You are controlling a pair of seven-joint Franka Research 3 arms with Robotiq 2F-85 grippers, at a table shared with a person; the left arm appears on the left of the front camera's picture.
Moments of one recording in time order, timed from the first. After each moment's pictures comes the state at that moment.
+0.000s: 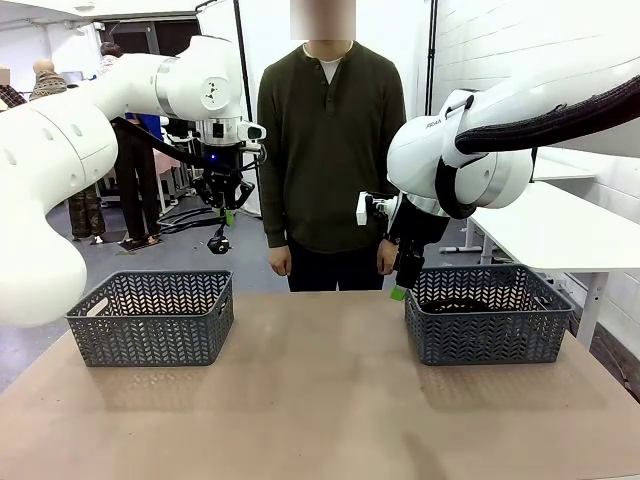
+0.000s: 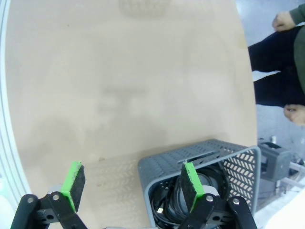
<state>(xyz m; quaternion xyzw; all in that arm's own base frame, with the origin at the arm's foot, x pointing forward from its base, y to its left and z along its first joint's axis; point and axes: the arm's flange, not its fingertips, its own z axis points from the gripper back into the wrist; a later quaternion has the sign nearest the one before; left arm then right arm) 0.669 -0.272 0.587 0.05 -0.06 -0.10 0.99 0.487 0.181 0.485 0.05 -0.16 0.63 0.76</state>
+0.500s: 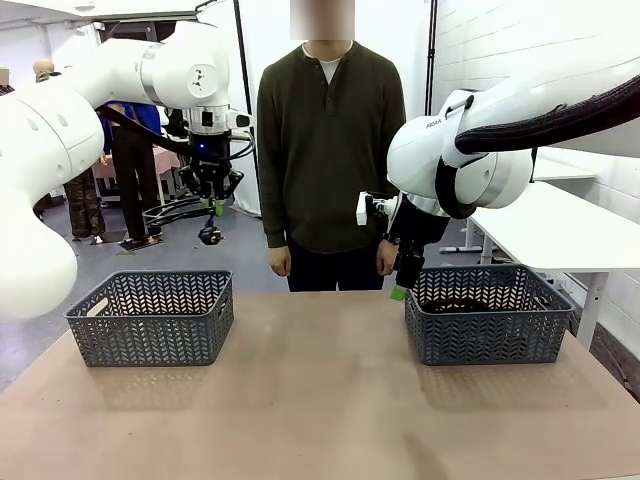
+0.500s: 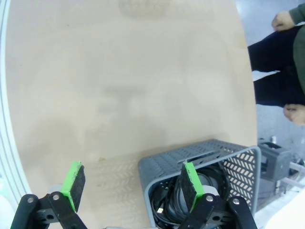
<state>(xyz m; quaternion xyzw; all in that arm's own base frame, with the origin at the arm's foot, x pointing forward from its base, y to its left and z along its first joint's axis) 0.665 -0.247 0.608 0.06 -0.06 -0.06 0.99 0.487 0.181 0.485 0.05 -0.16 0.63 0.76</state>
